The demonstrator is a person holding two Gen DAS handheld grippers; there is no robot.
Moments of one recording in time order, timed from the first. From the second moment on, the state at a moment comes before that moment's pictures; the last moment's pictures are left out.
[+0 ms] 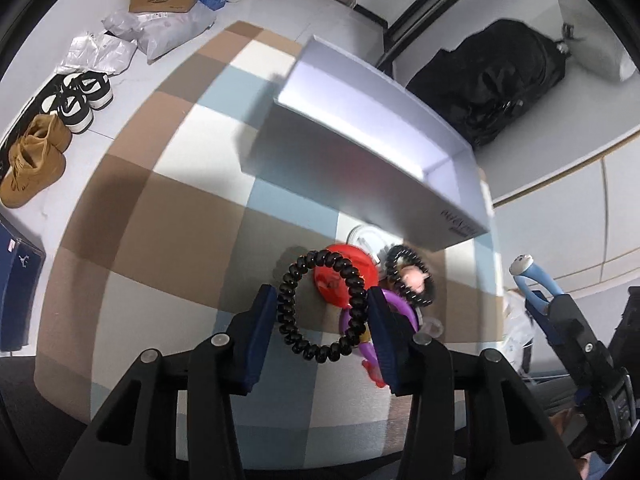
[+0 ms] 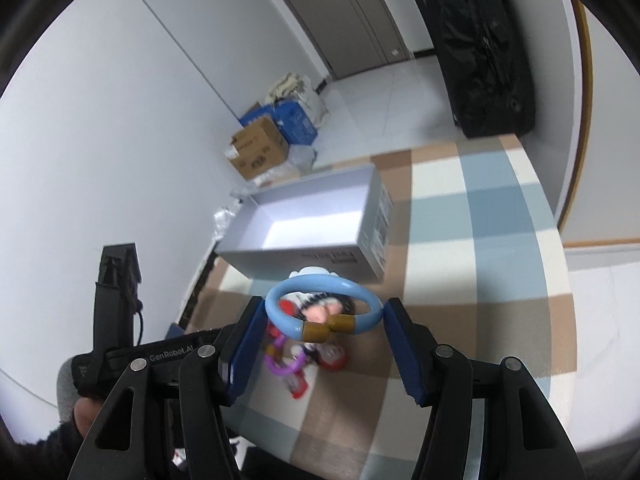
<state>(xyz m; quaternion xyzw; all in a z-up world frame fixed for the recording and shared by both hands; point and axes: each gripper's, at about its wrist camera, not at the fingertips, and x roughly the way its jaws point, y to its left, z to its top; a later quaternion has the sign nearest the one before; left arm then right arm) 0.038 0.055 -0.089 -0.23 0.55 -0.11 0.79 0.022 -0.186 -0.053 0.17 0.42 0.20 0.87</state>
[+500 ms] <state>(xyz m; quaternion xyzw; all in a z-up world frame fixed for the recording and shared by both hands) 0.078 0.040 -0.008 -0.22 0.47 -0.15 0.84 0.057 -0.162 -0.019 0.16 0.38 0.23 0.88</state>
